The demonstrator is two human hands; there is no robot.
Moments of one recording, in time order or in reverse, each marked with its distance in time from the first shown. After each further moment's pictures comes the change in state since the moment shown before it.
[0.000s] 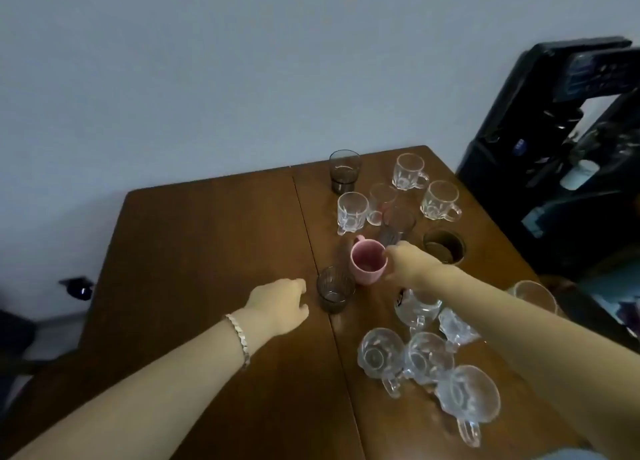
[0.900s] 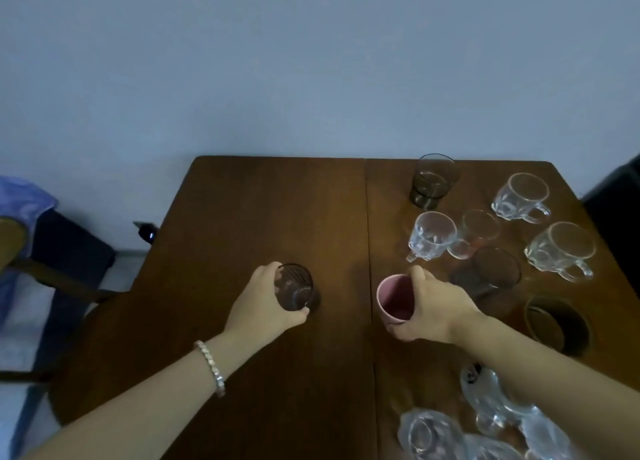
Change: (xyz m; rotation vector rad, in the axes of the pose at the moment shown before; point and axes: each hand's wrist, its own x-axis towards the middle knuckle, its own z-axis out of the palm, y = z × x) left_hand 0.049 -0.083 0.012 -0.508 0.368 -0.444; right_hand 0.075 -0.031 0.009 -0.060 -0.094 -0.163
